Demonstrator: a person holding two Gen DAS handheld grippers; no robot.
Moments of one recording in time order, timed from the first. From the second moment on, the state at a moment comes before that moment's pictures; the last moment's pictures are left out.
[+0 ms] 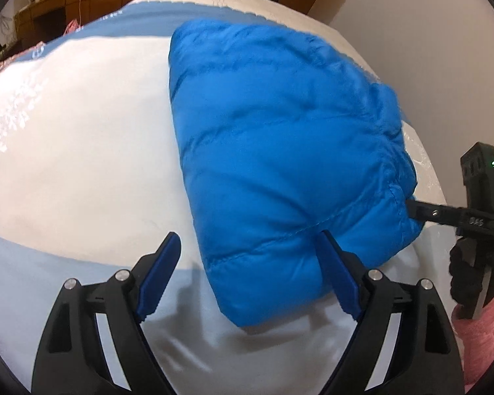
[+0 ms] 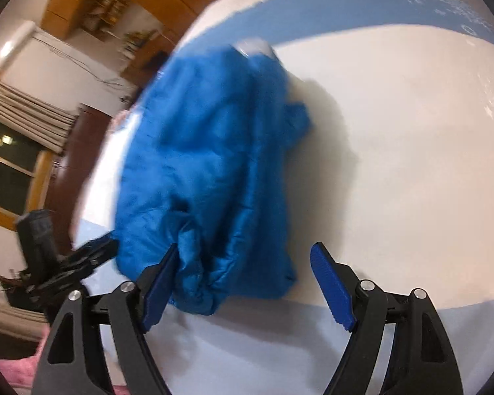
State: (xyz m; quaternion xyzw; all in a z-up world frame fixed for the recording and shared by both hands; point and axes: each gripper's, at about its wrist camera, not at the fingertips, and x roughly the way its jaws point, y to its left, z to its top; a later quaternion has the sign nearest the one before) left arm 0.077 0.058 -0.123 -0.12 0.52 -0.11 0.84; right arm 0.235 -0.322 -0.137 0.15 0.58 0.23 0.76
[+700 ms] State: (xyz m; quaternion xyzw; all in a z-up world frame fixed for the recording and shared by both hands) left arm 0.004 0.024 -0.028 -0.08 0.51 -0.07 0.85; right arm 0.146 -0.277 -0.033 -0.02 0.54 0.12 0.84
